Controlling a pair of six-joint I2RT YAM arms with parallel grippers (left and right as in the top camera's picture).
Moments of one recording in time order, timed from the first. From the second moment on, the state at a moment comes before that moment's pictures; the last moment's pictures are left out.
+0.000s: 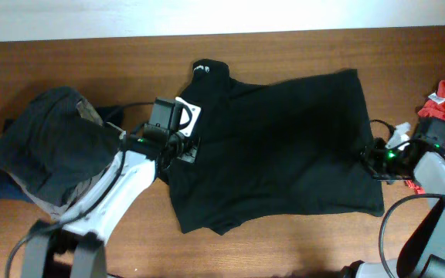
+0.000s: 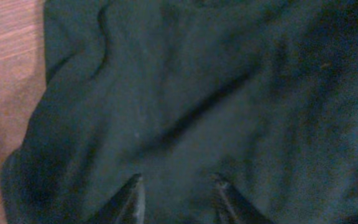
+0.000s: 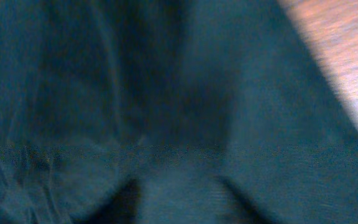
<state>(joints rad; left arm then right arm) -0.35 1.61 1.03 -0.41 0.11 0.02 -0.48 1.62 0.92 -0.62 -0.49 0.24</state>
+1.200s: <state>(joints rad) -0.23 1.84 1.03 -0.29 0.10 0.07 -0.51 1.58 0.74 -0.51 0.06 0.59</state>
